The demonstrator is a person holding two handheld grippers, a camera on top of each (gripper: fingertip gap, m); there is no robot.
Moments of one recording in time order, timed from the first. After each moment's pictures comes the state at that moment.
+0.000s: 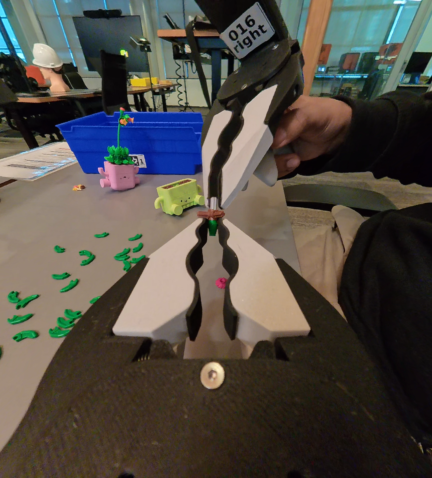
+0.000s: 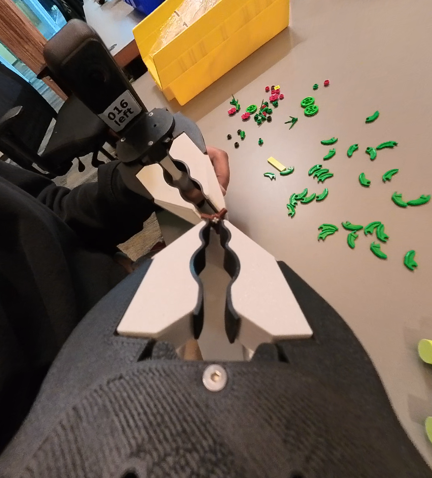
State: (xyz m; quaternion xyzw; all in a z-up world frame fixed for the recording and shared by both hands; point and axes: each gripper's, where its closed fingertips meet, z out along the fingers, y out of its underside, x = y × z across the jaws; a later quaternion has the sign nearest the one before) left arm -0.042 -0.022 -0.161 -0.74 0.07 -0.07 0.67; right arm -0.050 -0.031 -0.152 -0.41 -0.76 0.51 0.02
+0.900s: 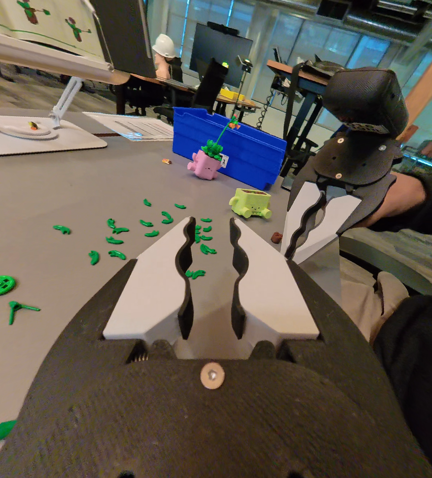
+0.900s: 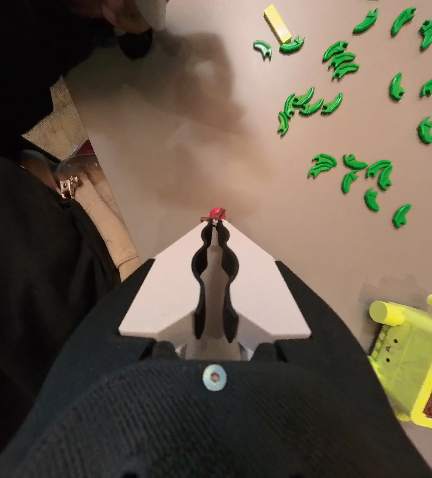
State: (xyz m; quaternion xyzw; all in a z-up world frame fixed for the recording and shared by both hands) left arm -0.130 -0.053 -0.162 -0.72 -0.15 -0.06 0.68; right arm -0.036 -0.009 -0.230 -0.38 -0.89 0.26 0.01
